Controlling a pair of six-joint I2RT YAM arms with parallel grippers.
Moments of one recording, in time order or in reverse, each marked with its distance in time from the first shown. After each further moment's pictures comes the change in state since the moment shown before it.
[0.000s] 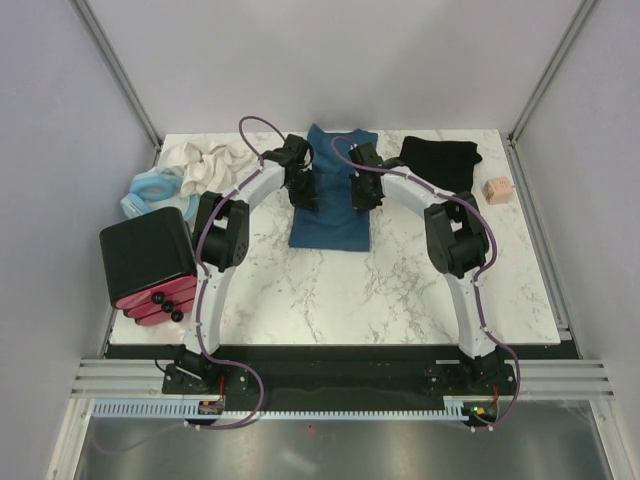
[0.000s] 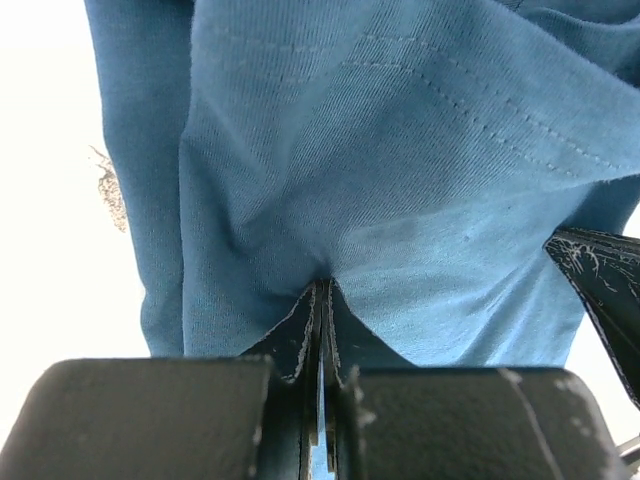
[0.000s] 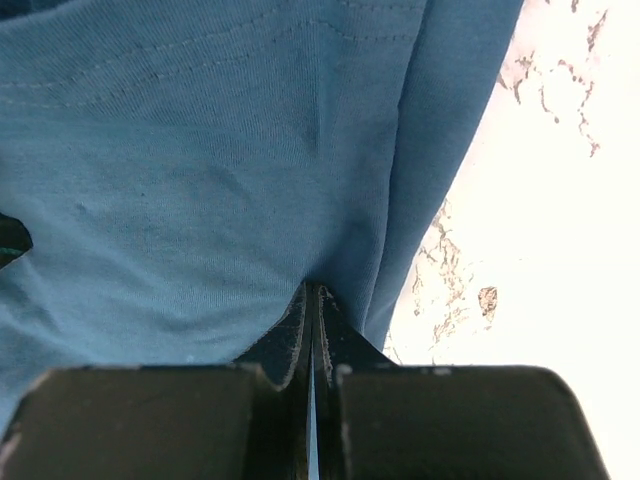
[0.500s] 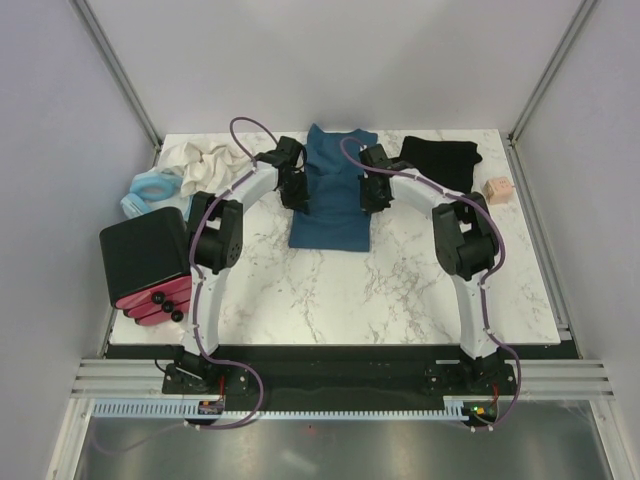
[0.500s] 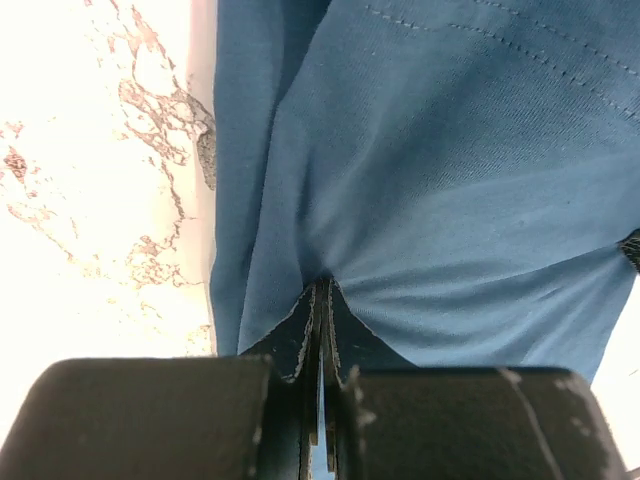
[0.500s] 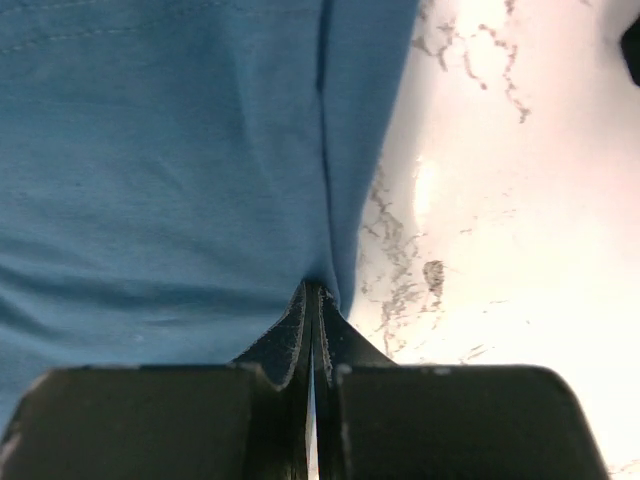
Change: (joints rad) left arm 0.022 -0.074 -0.111 0.032 -0.058 -0.001; right arm -0.031 -0.068 -0.115 0.058 0.004 -0.002
